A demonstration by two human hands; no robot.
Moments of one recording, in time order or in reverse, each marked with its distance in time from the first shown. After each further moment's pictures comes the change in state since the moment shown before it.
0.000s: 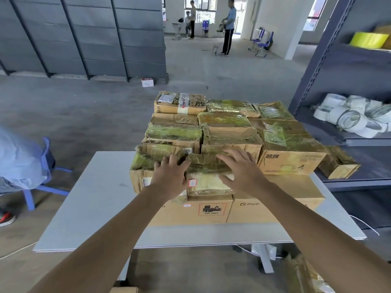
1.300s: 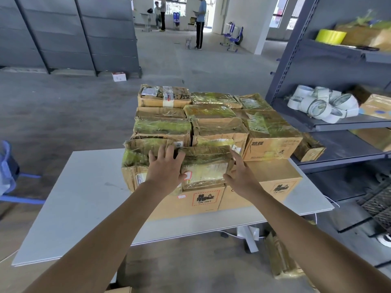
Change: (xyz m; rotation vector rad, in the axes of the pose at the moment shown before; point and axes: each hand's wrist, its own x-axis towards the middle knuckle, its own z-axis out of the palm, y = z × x) left_hand -0.008 -0.006 0.004 -0.010 0.111 0.118; right_hand -0.048 -0.029 0.014 0.597 -0.010 0.617
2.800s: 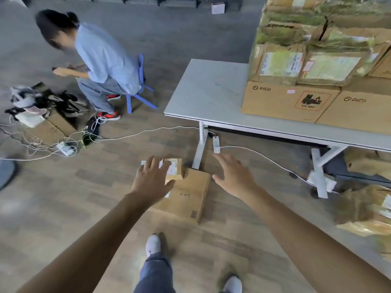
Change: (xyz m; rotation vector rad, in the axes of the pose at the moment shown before) left_hand -0.523 -0.084 0.042 -0.087 -0.294 -0.516; right_hand -0.353 -0.102 0.252 -0.366 -0.485 -0.433
